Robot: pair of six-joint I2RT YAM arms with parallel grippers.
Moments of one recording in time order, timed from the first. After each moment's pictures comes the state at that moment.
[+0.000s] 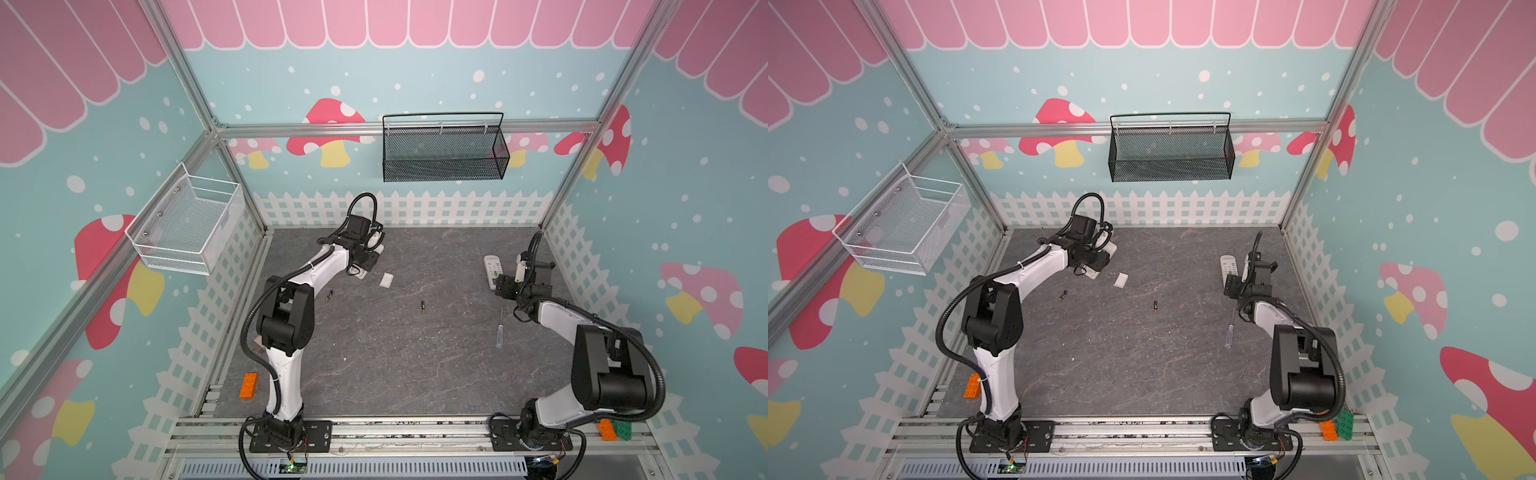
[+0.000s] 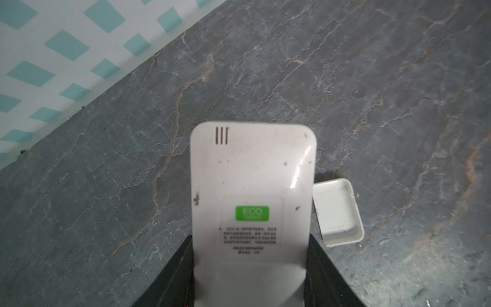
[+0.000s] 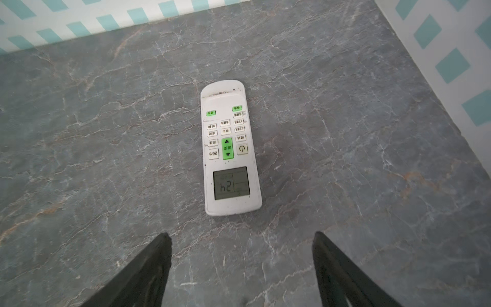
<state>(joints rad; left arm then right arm) -0.31 2.09 1.72 -0.58 -0.03 0.23 -0.08 1.58 0.82 0.04 -0.03 0.09</state>
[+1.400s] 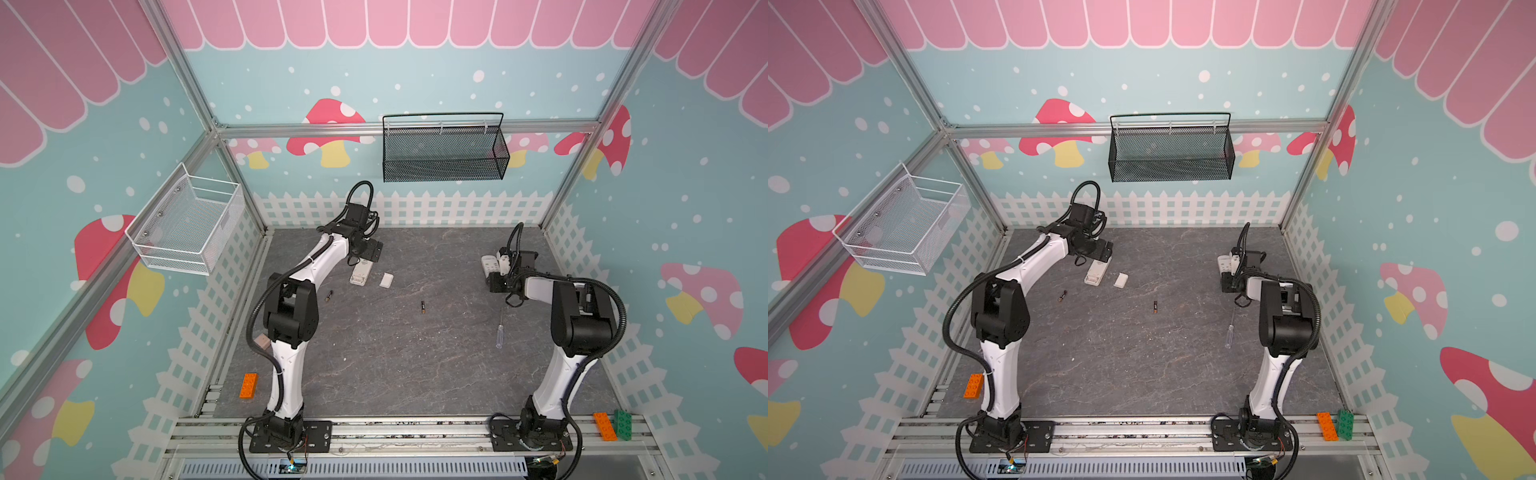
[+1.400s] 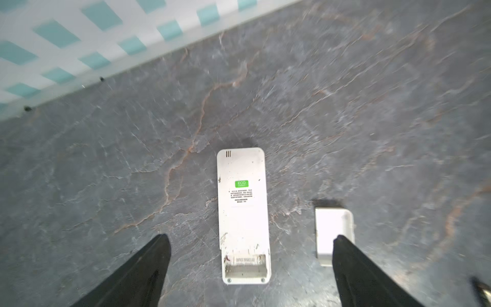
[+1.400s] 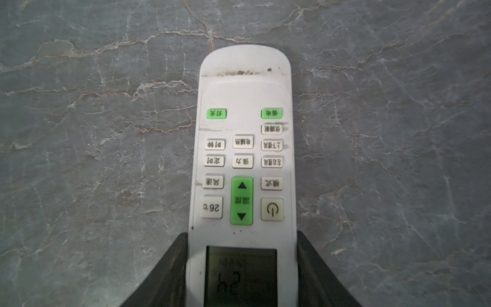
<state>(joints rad) -0.30 2.11 1.92 -0.73 -0.01 0.06 -0.08 1.94 1.09 -0.03 -0.15 -0.09</state>
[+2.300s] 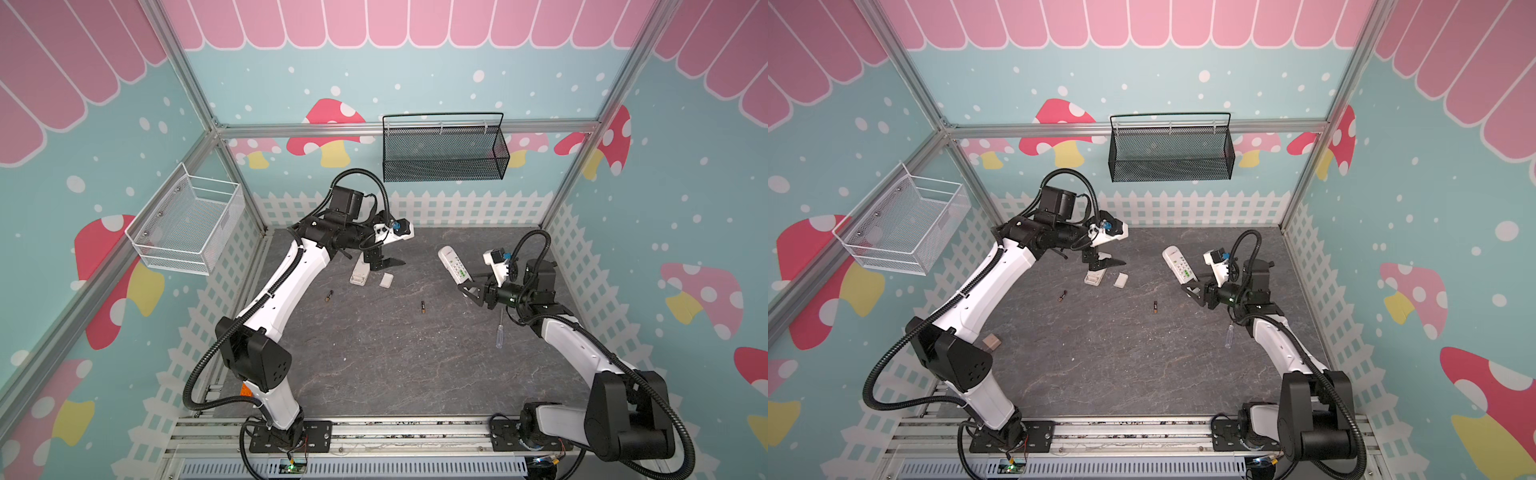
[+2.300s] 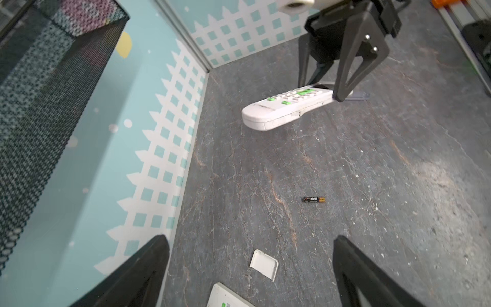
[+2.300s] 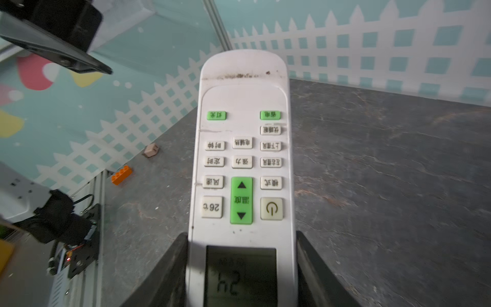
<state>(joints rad) -0.41 1.74 1.89 -0.91 0.64 1.12 0.04 1.27 0.73 0.11 -1.01 0.01</state>
